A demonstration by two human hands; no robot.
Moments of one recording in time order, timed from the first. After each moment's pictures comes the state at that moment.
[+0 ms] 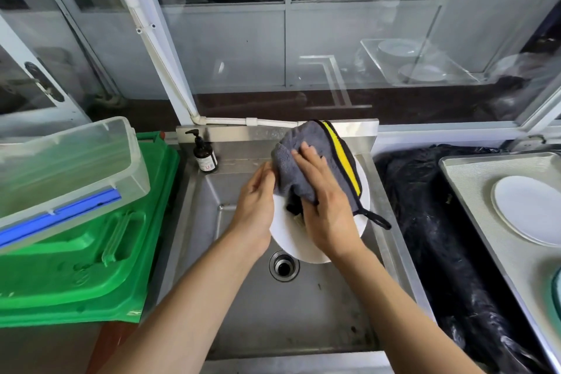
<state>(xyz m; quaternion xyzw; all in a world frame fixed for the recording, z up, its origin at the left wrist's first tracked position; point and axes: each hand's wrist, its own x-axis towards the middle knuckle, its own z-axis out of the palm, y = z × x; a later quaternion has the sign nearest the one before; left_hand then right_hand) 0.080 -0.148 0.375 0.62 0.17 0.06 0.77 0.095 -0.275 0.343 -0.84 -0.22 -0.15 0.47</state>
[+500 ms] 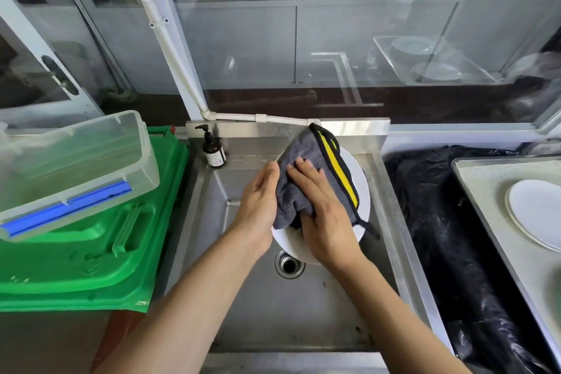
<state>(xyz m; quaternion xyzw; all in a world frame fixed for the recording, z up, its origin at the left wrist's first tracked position) 0.077 -0.138 0.375 0.59 0.22 0.03 0.78 0.074 -0.264 0.339 -0.84 -0.24 -0.10 0.47</state>
